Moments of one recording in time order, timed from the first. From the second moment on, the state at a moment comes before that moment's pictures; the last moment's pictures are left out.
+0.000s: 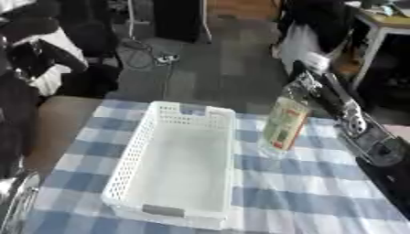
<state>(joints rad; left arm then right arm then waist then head) -0.55 0.32 -0.07 -1.93 -0.06 -0.26 0.18 -0.94 -0.62 0.34 -1.24 -0.18 -0.28 -0.01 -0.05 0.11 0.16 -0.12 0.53</state>
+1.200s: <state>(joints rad) -0.58 0.31 -0.08 -1.92 -0.07 -0.25 0.17 -0.99 -0.53 0.43 -1.39 -0.34 -0.17 0.07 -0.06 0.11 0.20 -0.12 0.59</state>
